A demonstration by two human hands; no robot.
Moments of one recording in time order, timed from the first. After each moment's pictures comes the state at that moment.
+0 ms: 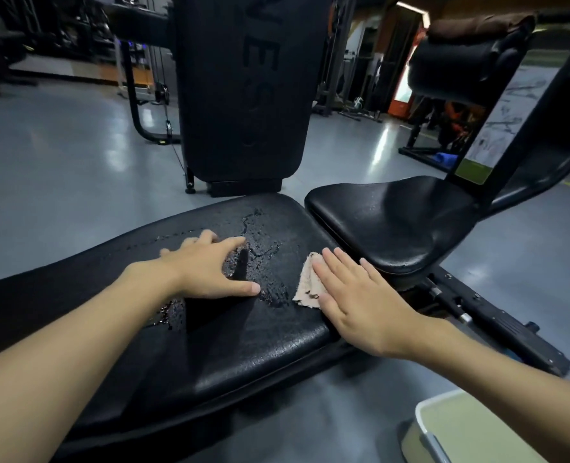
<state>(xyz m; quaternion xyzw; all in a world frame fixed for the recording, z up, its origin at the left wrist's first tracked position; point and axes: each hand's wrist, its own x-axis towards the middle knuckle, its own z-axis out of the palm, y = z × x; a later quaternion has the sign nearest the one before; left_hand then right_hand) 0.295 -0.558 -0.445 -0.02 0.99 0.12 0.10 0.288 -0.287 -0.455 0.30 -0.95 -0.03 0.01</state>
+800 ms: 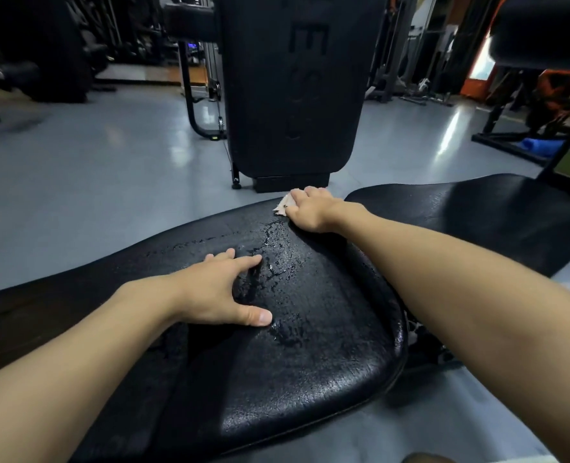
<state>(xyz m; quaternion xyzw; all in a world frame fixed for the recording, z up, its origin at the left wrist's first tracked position) 0.280 -0.556 -0.450 -0.06 0.97 0.17 0.16 0.067 -0.425 -0.438 0.29 -0.95 0.02 -0.07</state>
